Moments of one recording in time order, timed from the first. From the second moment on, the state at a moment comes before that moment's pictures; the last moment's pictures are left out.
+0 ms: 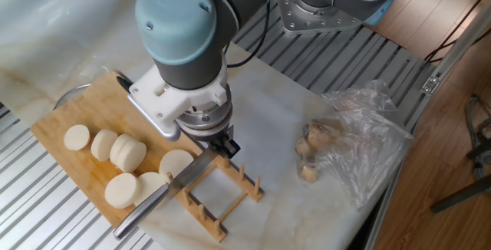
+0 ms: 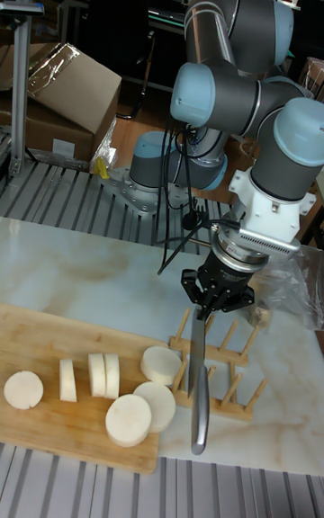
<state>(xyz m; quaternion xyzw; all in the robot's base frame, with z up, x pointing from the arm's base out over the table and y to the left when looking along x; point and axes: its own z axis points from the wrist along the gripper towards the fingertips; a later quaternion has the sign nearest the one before) 0.575 0.110 0.101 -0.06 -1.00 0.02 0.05</state>
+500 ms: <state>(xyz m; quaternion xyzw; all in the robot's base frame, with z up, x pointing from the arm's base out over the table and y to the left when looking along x) 0.571 0.109 0.094 -0.07 -1.00 0.02 0.06</state>
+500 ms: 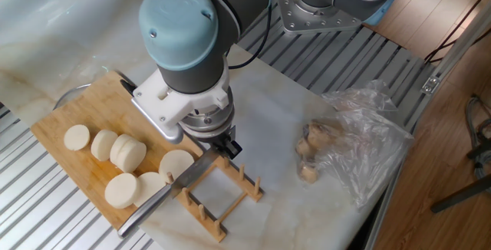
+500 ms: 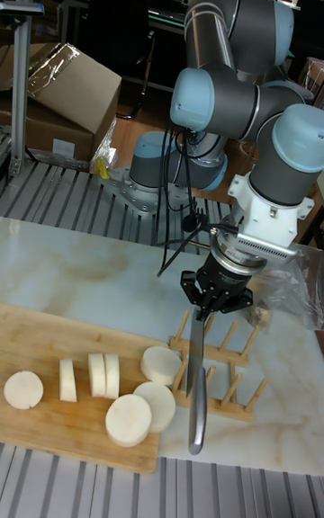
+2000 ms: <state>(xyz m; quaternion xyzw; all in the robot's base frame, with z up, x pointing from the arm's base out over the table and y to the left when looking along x) 0.587 0.110 0.102 -0.06 -1.00 0.02 0.04</state>
